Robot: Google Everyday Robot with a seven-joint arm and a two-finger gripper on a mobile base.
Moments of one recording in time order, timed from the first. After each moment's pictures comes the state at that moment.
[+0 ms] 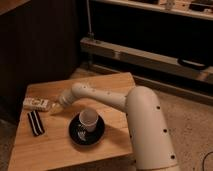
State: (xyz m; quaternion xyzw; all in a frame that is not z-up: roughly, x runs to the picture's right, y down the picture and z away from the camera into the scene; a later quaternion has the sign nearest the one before) arm -0.322 0.089 0.913 -0.28 -0.40 0.16 0.85
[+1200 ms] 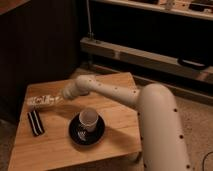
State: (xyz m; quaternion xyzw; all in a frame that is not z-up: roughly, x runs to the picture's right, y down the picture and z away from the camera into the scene) arm -0.259 0.032 0.854 -0.24 -0.40 0.12 0.88
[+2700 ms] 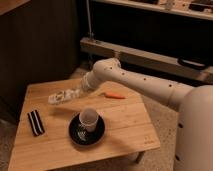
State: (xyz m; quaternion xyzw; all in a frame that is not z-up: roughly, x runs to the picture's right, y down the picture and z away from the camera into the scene) arm -0.128 0.007 0.782 -0.22 -0.31 0.06 0.92
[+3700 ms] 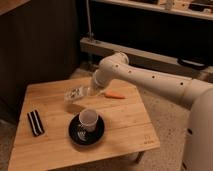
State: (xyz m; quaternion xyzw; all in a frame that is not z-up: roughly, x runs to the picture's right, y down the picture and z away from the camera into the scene) arm -0.066 -0.008 0.778 -0.21 -0.21 0.07 0.95
